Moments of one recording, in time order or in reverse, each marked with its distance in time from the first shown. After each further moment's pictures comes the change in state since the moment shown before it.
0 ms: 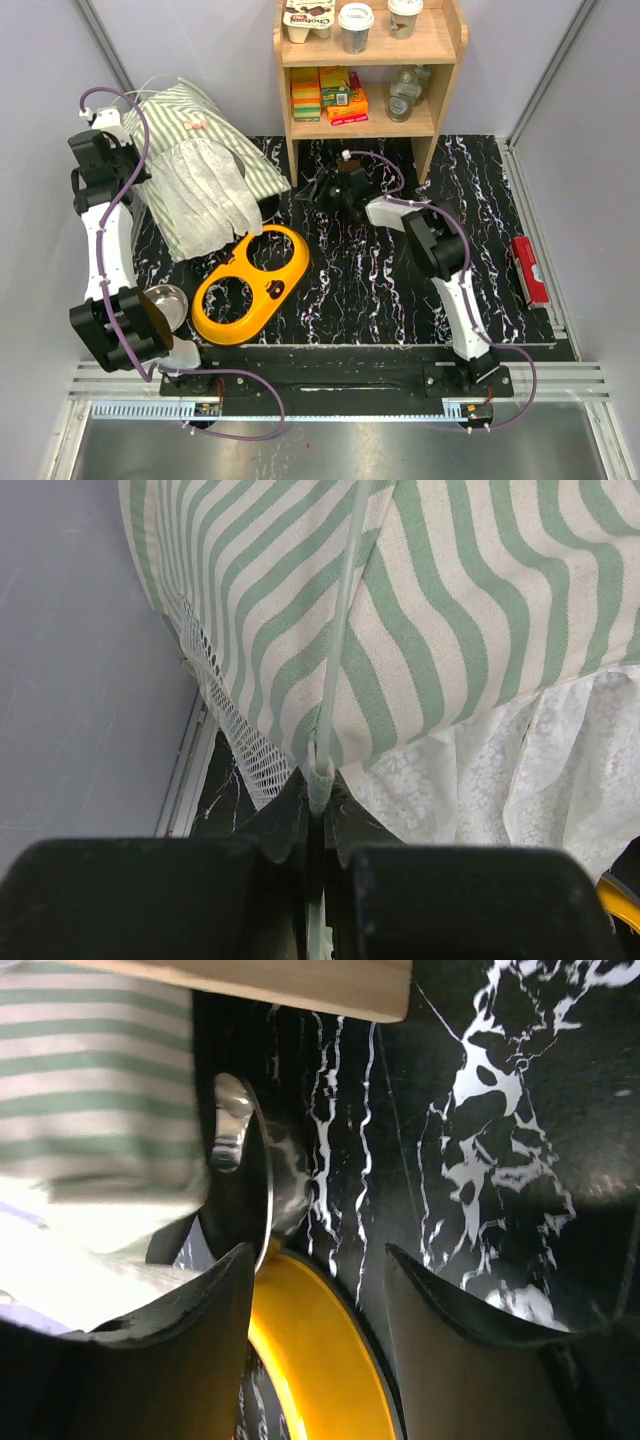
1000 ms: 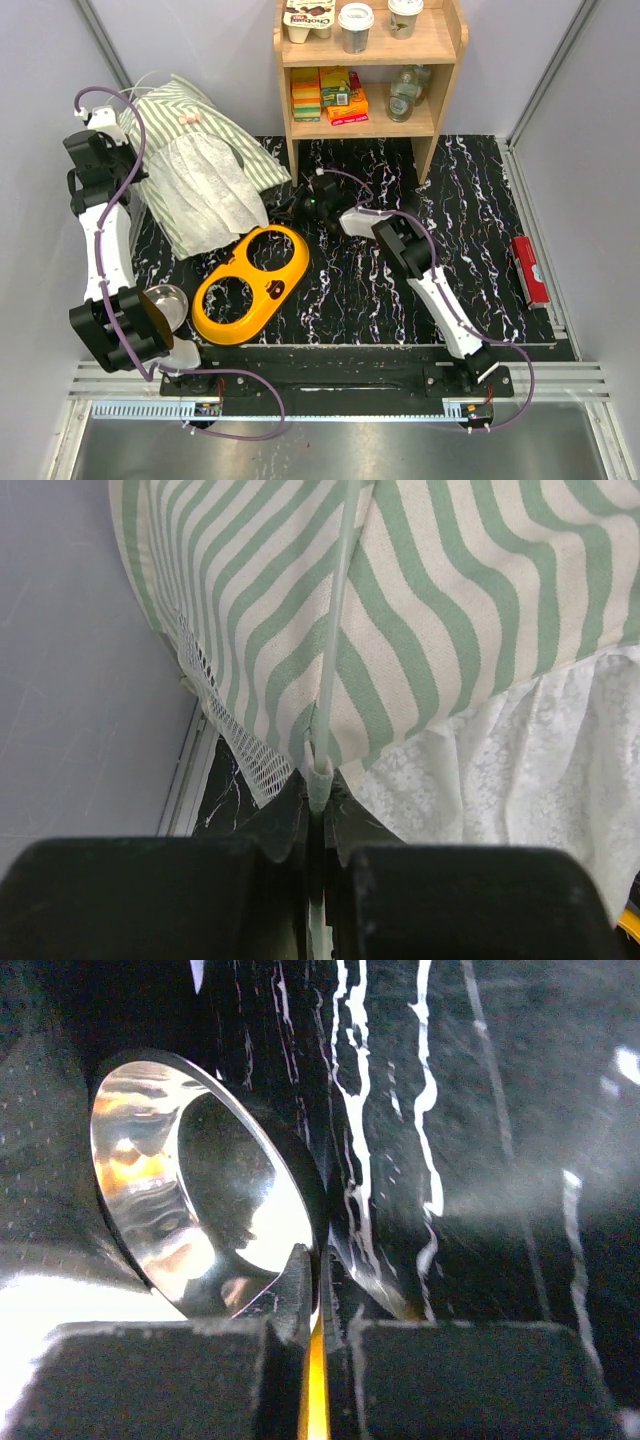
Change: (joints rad) left arm 0.018 0.000 0.000 0.015 0.031 -0.007; right arm 0.098 0.357 0.332 0.074 -0.130 0.344
